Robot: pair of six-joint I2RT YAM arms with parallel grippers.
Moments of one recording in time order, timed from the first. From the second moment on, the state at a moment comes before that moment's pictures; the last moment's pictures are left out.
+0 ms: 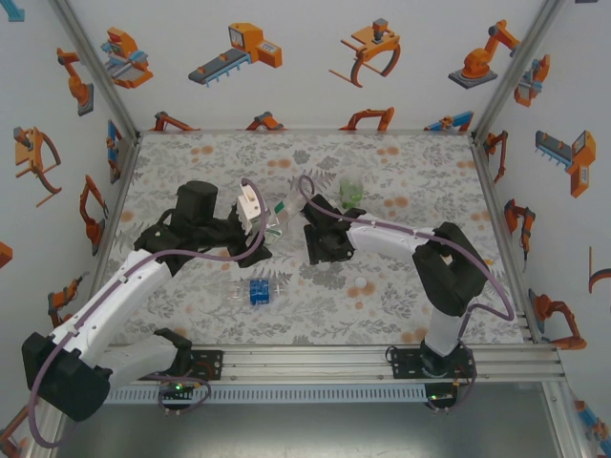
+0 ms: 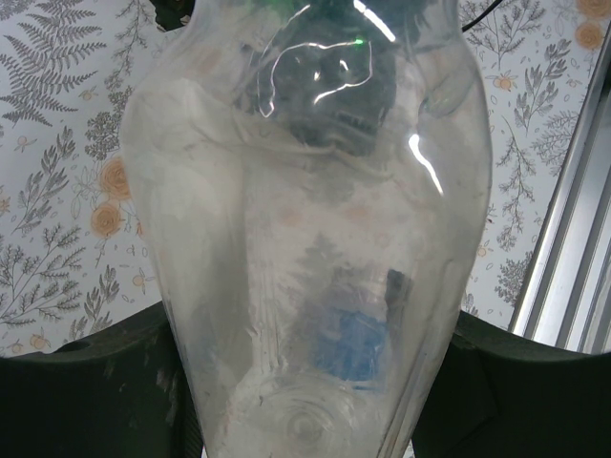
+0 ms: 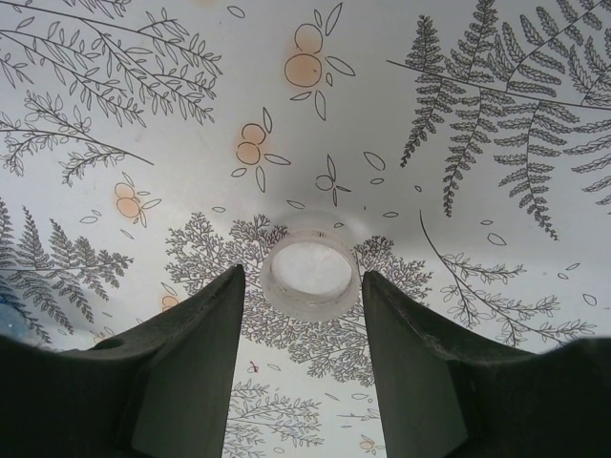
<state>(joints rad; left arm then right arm) -0.54 1.08 0.94 -0.52 0.56 0.42 0.79 1.80 1.17 -0.54 0.09 0.54</state>
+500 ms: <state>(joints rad) -0.54 1.09 0.94 -0.52 0.56 0.42 0.79 1.79 1.17 -0.54 0.07 0.54</state>
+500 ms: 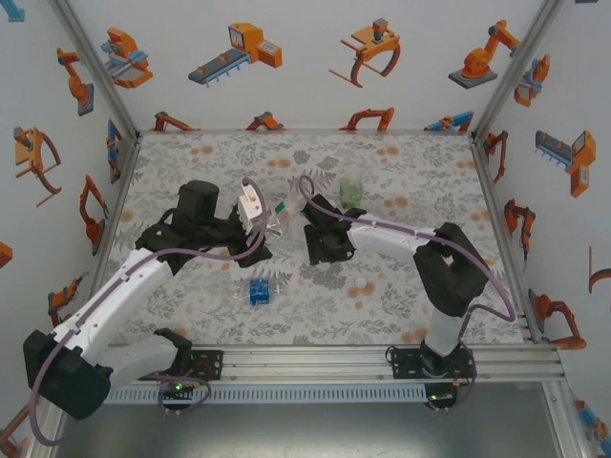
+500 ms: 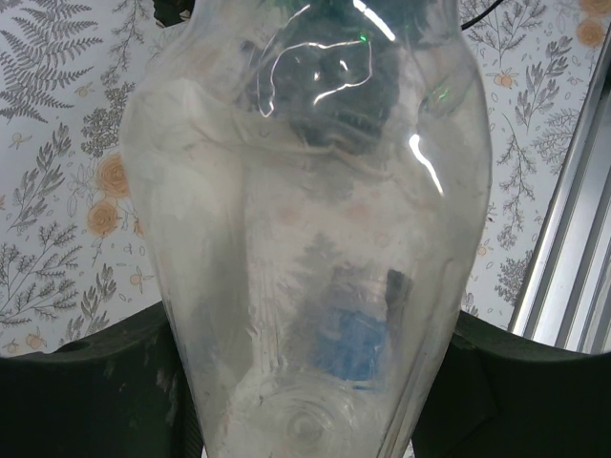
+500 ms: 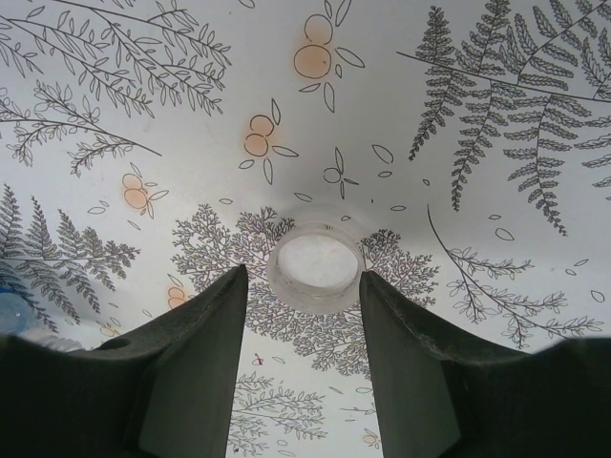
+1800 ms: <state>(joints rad) -0.54 1.11 0.94 -0.53 0.56 0.42 0.77 1.80 1.10 -0.44 -0.04 0.59</state>
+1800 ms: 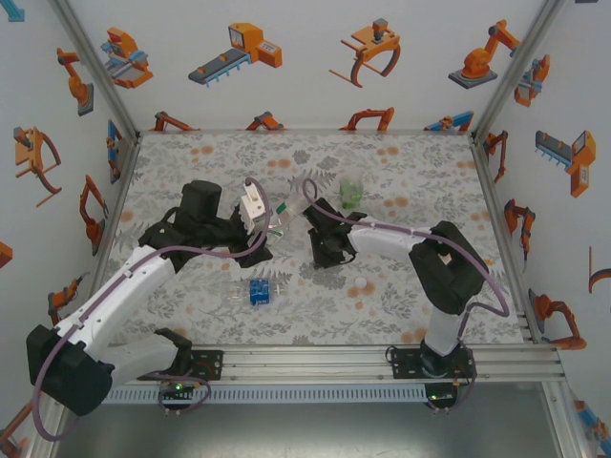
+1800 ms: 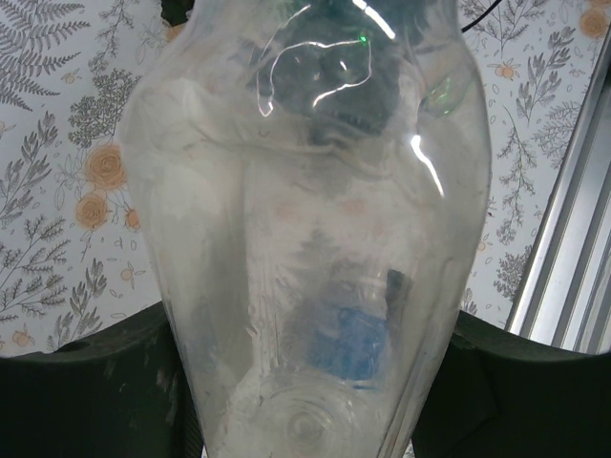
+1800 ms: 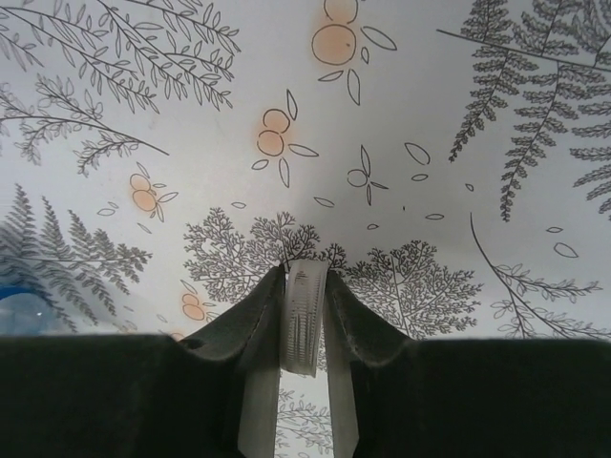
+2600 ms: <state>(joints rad) -0.54 1.13 0.95 -0.53 0.56 0.42 0.61 1.57 0.78 -0.24 -0.18 0.73</state>
